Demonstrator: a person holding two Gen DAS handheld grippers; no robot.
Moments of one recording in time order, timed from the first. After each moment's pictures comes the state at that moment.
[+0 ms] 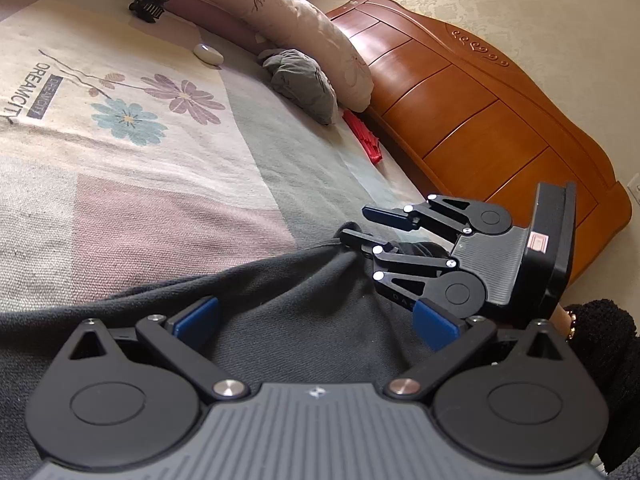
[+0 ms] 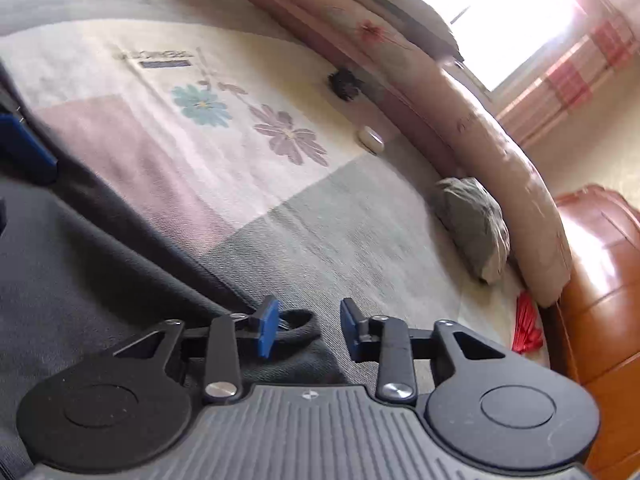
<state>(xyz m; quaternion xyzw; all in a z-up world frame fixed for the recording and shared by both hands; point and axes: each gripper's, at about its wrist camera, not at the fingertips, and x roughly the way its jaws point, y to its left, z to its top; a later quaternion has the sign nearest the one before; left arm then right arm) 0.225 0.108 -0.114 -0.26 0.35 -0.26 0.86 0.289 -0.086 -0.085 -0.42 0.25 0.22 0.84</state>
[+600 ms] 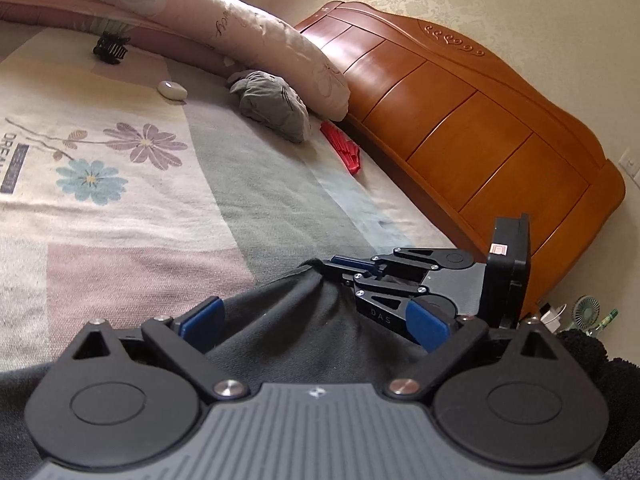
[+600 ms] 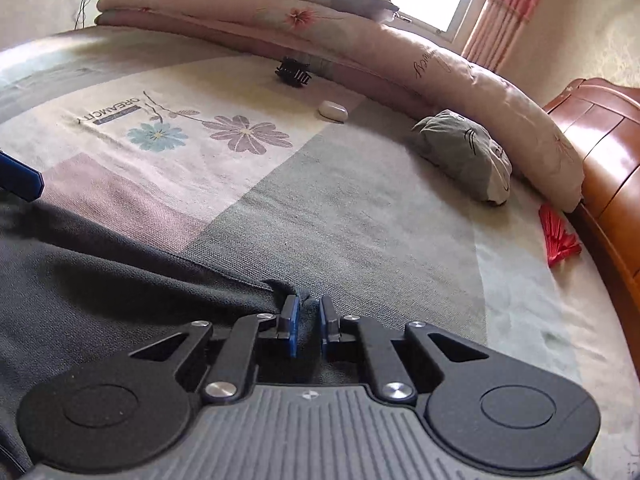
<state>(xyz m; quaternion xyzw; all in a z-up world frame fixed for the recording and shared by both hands) 0.227 0.080 -0.065 -0.19 0.33 -0.27 0.88 0.298 -0.143 -0.086 -0.22 0.30 0.21 0.90</state>
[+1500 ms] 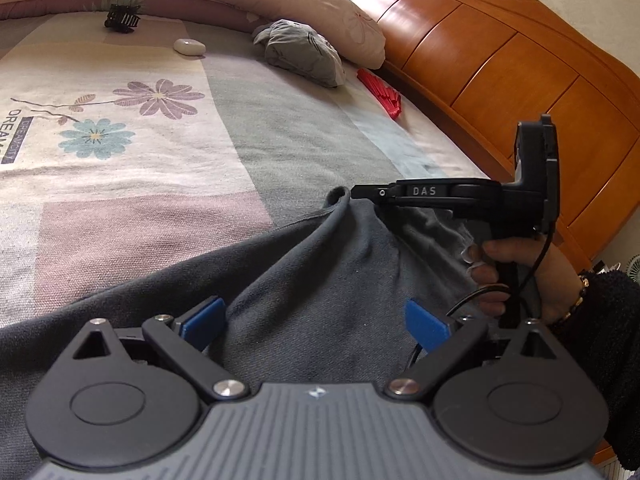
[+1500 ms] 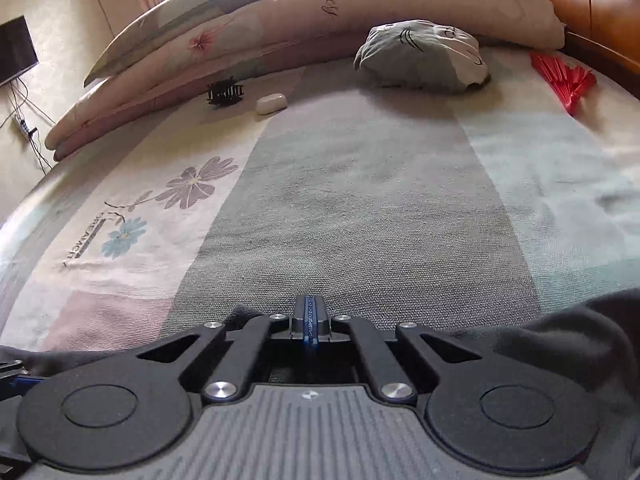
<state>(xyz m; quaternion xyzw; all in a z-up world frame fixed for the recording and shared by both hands) 0.225 0.047 -0.088 -0.15 0.40 -0.22 0.88 0.357 -0.201 -0.090 0.05 0.38 0.22 0.90</state>
